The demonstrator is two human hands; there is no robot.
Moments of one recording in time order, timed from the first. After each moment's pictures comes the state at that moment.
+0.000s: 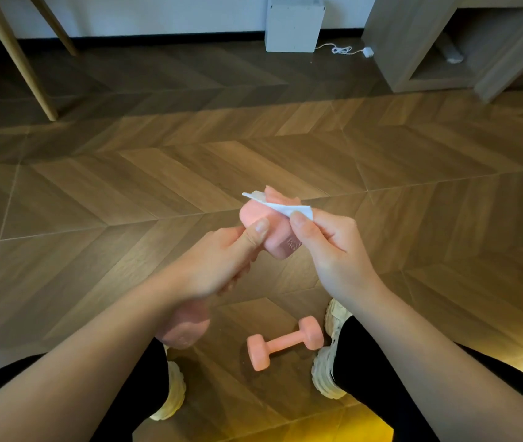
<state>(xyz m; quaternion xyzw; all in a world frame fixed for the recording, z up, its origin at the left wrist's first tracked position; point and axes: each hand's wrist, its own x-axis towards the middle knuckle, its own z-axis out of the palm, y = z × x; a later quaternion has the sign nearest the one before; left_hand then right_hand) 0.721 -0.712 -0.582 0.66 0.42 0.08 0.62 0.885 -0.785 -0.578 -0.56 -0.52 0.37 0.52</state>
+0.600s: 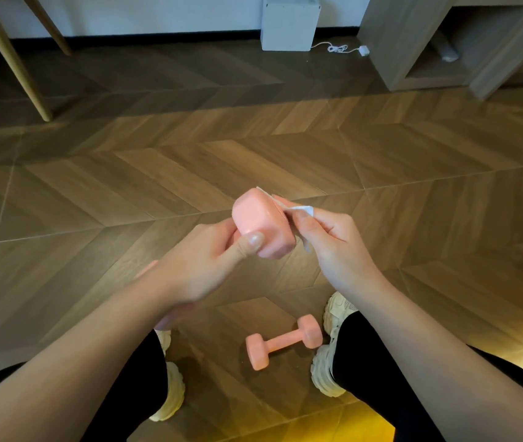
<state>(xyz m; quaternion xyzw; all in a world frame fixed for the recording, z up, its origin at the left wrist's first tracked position) 0.707 -0.700 -0.584 0.78 0.37 0.11 0.49 0.893 -0.781 -0.582 -0.61 -0.49 0.39 0.49</state>
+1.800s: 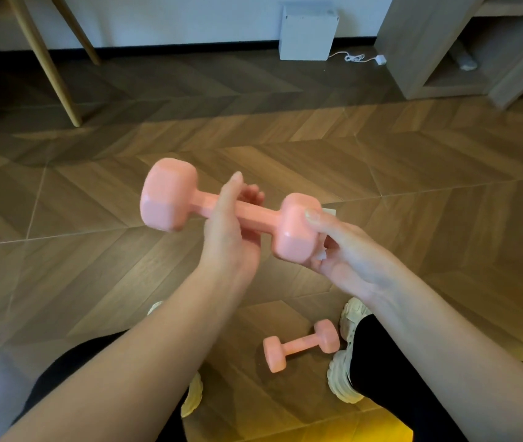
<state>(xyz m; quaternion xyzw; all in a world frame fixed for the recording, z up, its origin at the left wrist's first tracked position) 0.744 -0.695 -0.571 0.11 0.42 0.49 0.76 0.881 -0.770 -0.576 -0.52 -0.15 0.67 0.51</state>
